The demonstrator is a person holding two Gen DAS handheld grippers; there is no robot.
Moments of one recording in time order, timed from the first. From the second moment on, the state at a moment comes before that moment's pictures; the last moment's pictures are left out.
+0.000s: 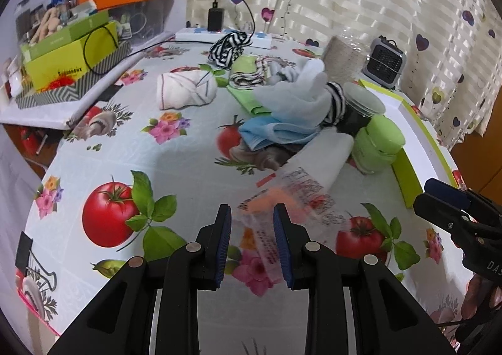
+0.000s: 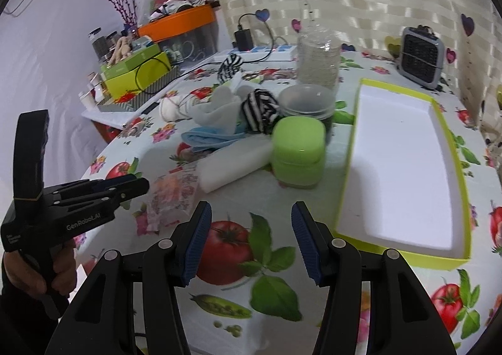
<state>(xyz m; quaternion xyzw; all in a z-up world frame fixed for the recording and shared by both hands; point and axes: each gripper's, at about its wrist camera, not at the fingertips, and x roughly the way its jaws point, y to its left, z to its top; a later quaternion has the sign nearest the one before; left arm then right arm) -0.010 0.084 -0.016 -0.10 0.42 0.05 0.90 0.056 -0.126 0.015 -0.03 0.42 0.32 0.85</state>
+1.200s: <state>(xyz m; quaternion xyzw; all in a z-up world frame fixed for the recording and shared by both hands) -0.006 0.104 -0.030 -0.17 0.42 0.04 0.89 0.087 -0.085 -0.014 -0.01 0.47 0.32 0.82</state>
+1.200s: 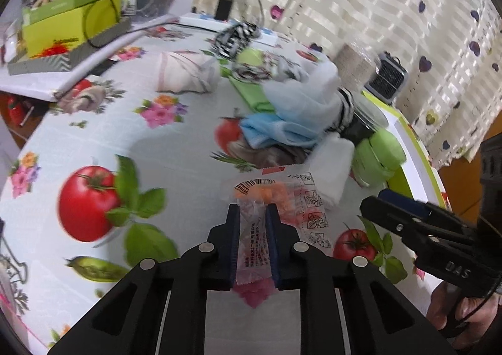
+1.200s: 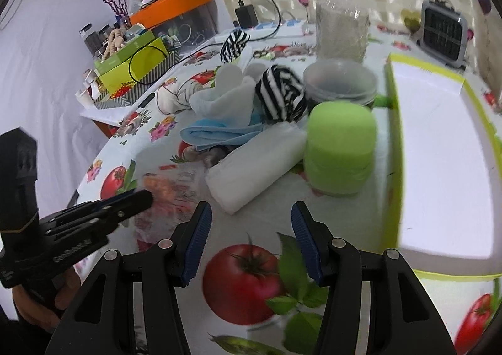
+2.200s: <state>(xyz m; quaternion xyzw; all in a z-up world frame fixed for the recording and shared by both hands) -0.016 0.120 -0.024 -0.18 0.40 0.05 0.90 0.085 -0.069 -0.018 -0.01 0.44 0.31 0.84</state>
